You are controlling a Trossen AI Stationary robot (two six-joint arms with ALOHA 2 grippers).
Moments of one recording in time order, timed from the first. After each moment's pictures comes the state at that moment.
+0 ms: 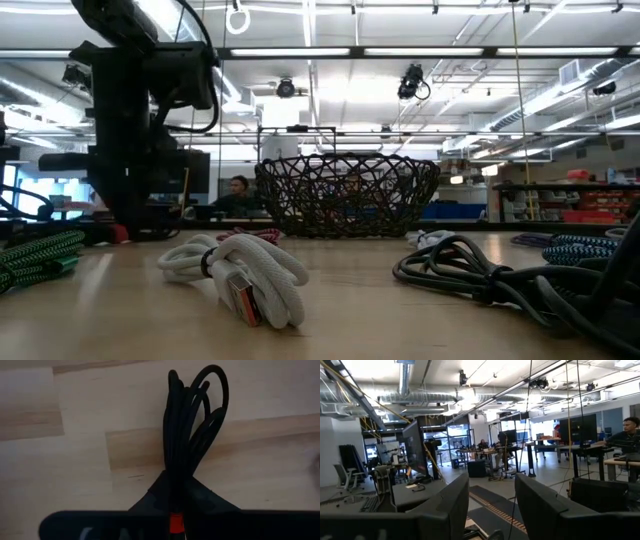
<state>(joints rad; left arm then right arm) 0.02 1.43 0.68 -0.71 -0.19 -1.45 -0.28 0.59 0.82 0.07 0.18 0.05</state>
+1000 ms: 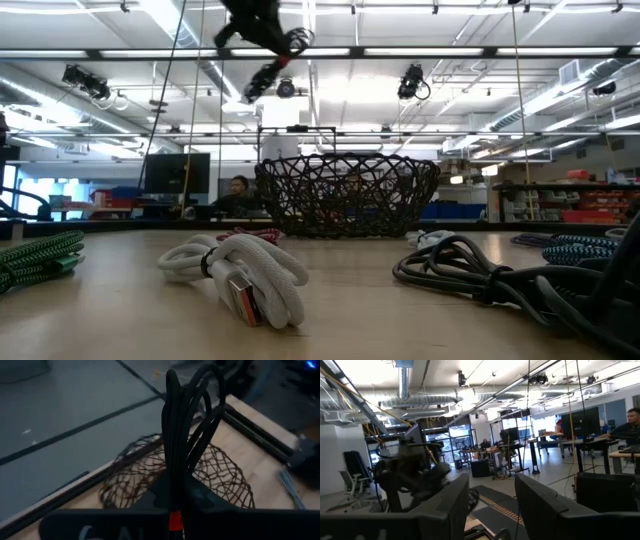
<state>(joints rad) 0.28 1.43 1.45 -0.59 -0.41 -0.42 -0.28 0.59 0.82 0.07 0.18 0.11</state>
